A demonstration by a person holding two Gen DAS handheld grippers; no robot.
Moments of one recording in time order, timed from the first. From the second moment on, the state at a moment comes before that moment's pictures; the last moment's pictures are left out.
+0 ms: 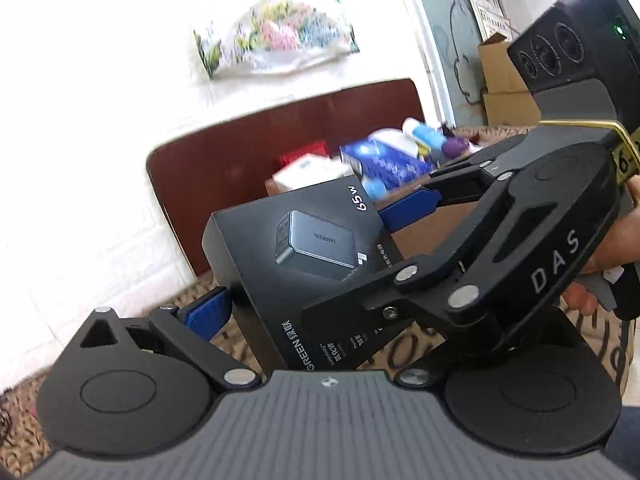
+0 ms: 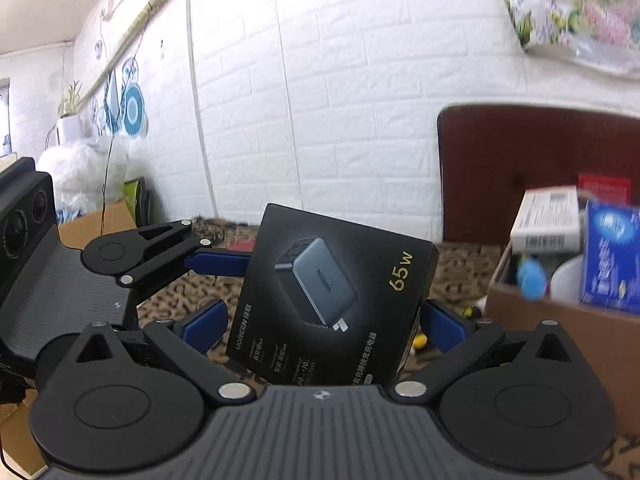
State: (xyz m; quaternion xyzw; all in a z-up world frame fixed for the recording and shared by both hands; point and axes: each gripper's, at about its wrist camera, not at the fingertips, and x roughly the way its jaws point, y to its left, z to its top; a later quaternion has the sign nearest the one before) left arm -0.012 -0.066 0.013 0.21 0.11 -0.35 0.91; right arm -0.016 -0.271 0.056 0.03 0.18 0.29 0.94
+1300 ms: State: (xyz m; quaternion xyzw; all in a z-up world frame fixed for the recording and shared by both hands) left arm 0.104 -0.293 0.064 0.20 0.10 -0.42 0.88; right arm 0.108 -0.489 0.100 0.10 0.19 0.11 0.97
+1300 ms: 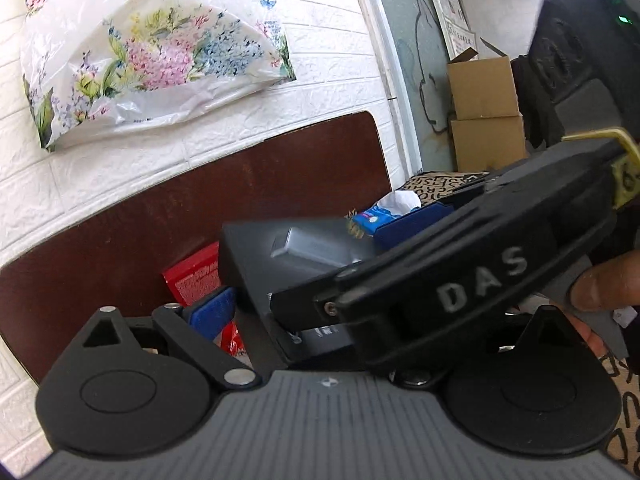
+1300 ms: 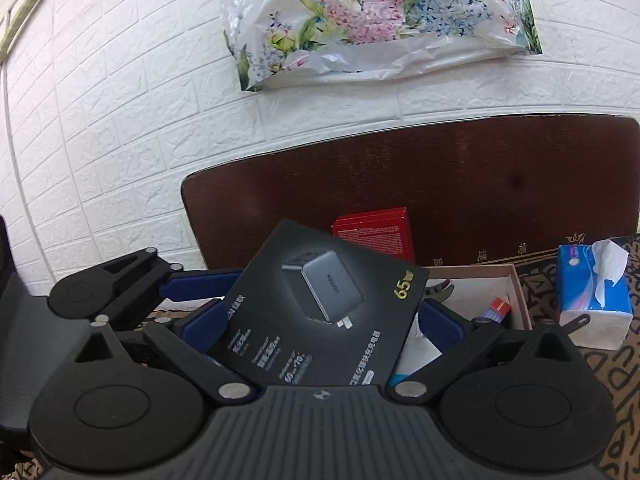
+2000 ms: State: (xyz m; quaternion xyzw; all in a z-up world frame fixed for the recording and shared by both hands) left arm 0.045 -0.258 0.070 0.12 0.14 -0.23 0.96; right arm 0.016 -0.461 0.102 0.09 0.13 -0.05 0.99
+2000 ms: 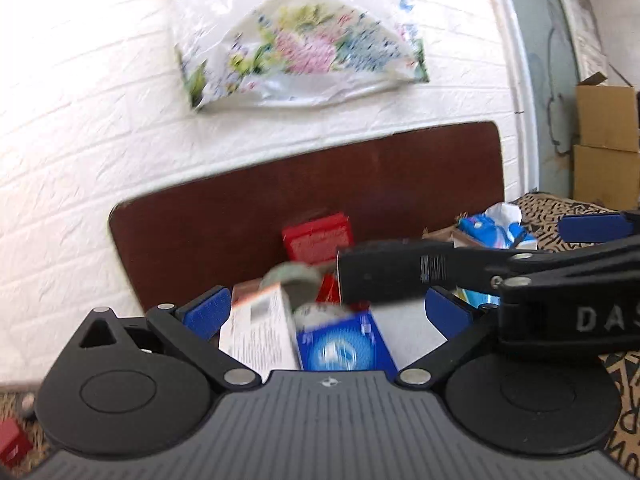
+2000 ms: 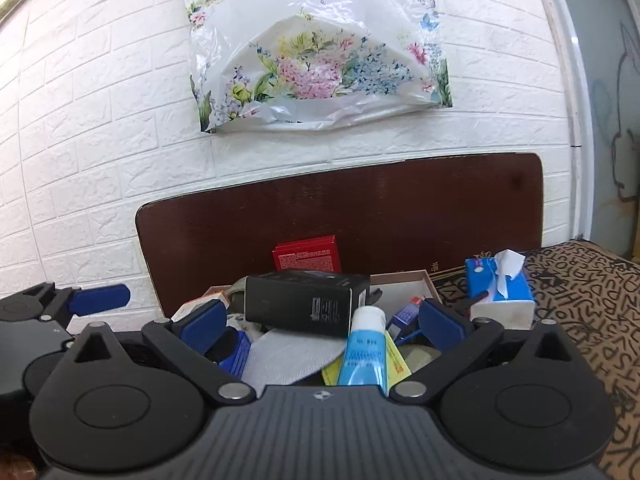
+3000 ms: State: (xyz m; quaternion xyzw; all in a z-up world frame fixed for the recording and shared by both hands) left arm -0.008 -0.195 0.038 0.10 0.22 -0.14 0.96; right arm -0.063 -0.421 0.045 0.12 0.18 -0.16 0.96
